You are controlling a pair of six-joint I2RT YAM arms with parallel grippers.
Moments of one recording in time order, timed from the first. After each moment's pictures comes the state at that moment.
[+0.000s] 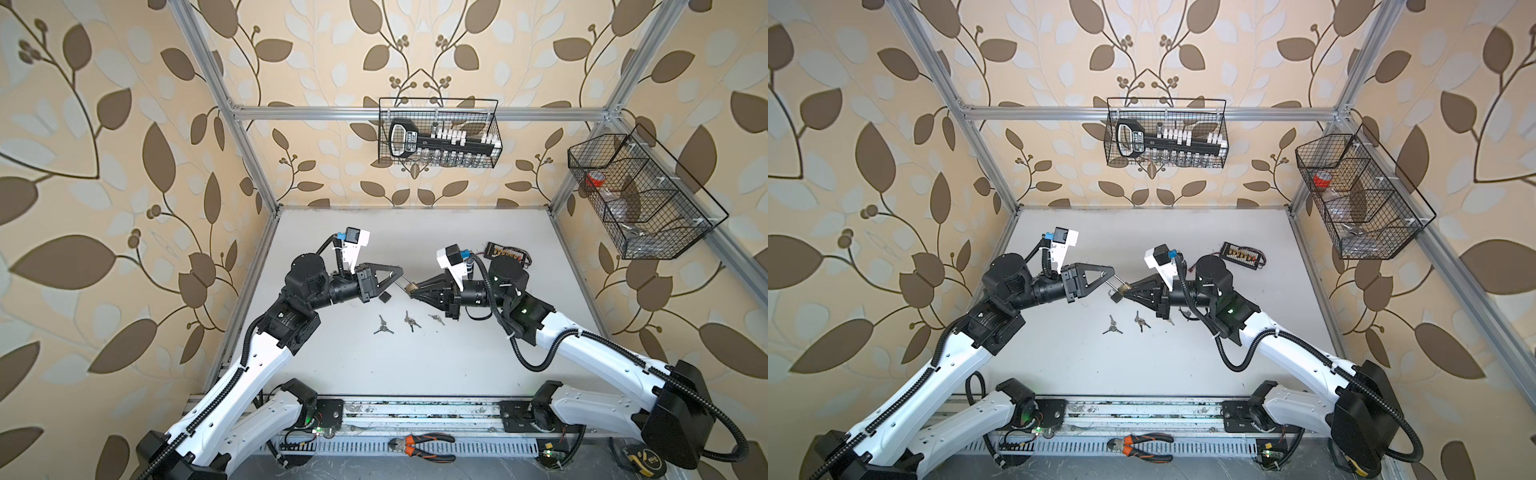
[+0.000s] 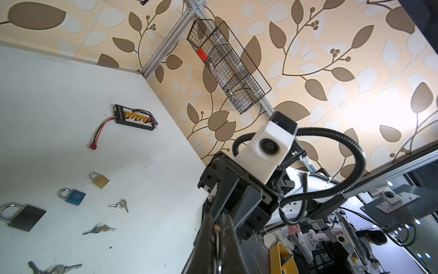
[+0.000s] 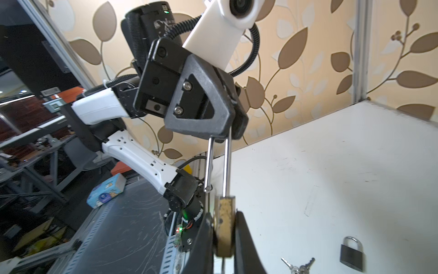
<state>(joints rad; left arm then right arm) -0.47 0.87 0.85 -0.01 0.75 -0.79 0.68 1.16 0.81 0.31 -0.79 0.31</state>
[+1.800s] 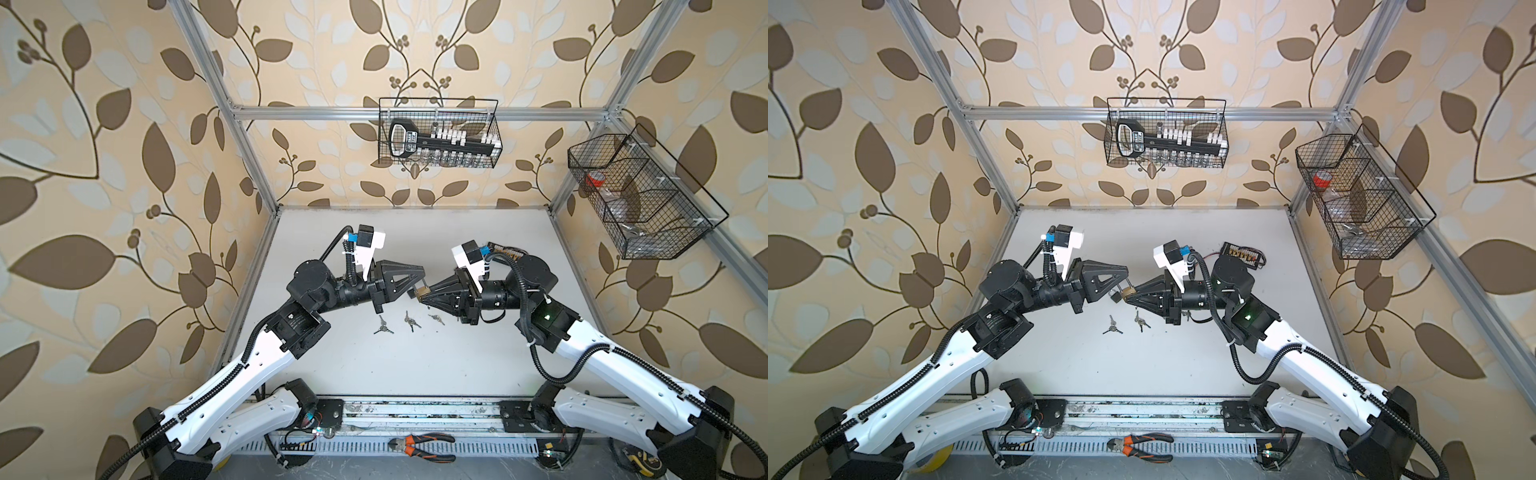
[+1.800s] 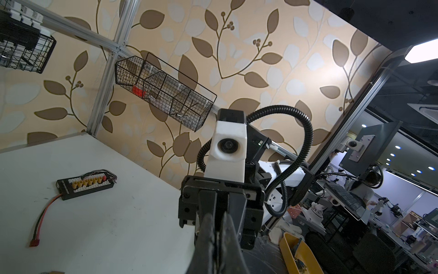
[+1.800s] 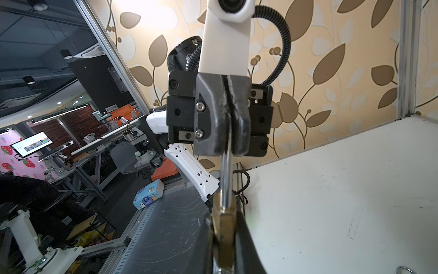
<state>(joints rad) -0.71 0.91 0.90 0.22 0.65 -0.63 0.70 1.03 0.88 0.25 -0.82 0.45</state>
